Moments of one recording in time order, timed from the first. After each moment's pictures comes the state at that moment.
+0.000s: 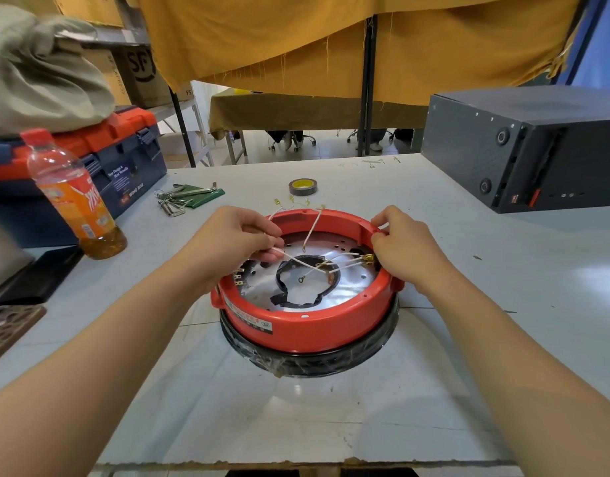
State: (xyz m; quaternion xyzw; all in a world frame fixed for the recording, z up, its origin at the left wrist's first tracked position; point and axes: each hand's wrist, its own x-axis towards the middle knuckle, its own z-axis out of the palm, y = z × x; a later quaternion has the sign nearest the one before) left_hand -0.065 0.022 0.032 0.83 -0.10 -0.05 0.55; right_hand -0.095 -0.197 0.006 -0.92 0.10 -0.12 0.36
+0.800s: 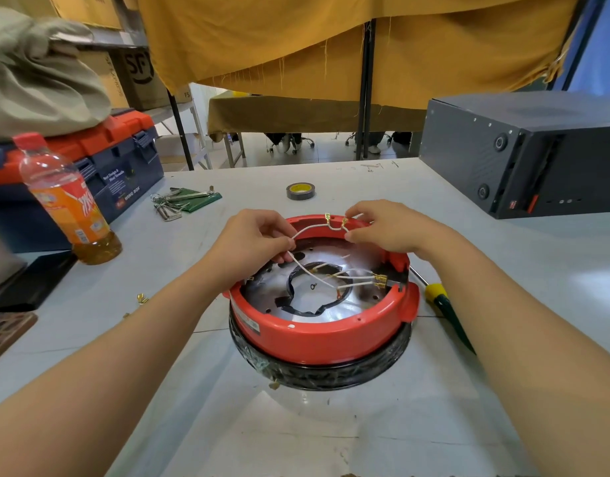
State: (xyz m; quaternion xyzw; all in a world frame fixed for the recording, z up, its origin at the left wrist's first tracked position) left_hand -0.042 0.004 0.017 0.86 -0.18 0.01 0.48; right_hand -0.056 -0.212 0.030 -0.97 -0.02 0.00 0.26
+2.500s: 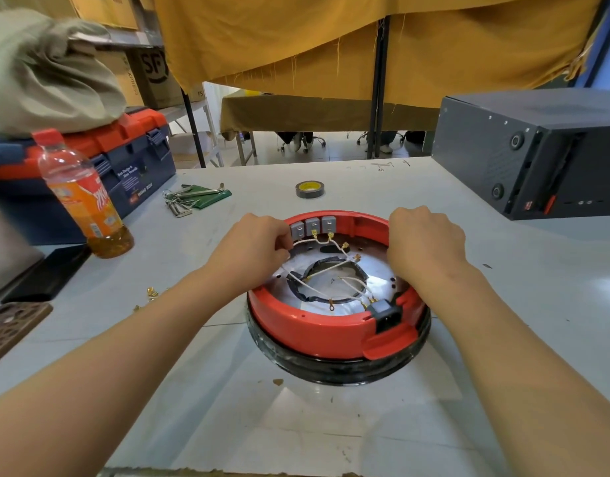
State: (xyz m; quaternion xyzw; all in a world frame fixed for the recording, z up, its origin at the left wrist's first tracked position) left_hand -0.053 0.004 0.019 0.95 -0.22 0.12 0.17; right_hand -0.101 -0.193 0.027 -0.98 0.12 -0.14 0.01
